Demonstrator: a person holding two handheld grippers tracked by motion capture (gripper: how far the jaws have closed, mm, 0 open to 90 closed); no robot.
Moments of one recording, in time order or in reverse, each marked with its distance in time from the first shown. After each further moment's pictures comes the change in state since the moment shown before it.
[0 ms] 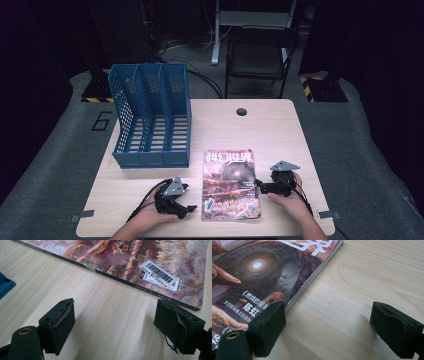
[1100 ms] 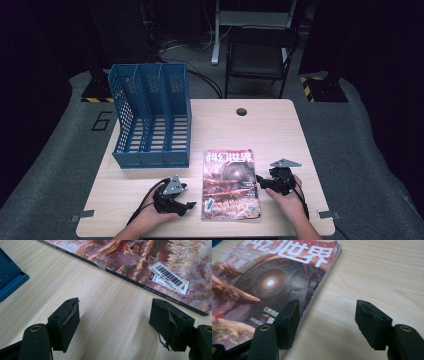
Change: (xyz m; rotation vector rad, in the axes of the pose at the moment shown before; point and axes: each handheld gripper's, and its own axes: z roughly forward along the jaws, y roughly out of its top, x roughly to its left) left arm -0.001 -0.001 -0.002 -0.011 0.070 -0.060; right arm 0.014 0.017 -0.016 0.008 -0.008 0.125
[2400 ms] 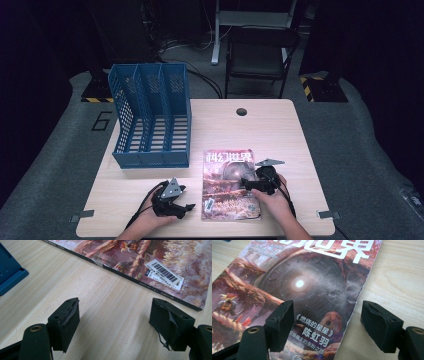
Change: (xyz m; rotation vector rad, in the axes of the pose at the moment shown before) left arm -0.005 -0.005 -0.005 0.000 -0.001 -0.004; right arm 0.032 0.008 0.025 0.089 0.056 0.006
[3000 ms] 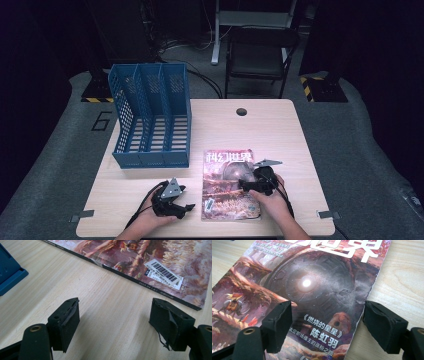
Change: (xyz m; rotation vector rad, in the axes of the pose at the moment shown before) left arm 0.000 0.000 0.001 -0.006 0.006 0.002; right arm 0.006 0.001 0.002 0.005 0.016 0.004
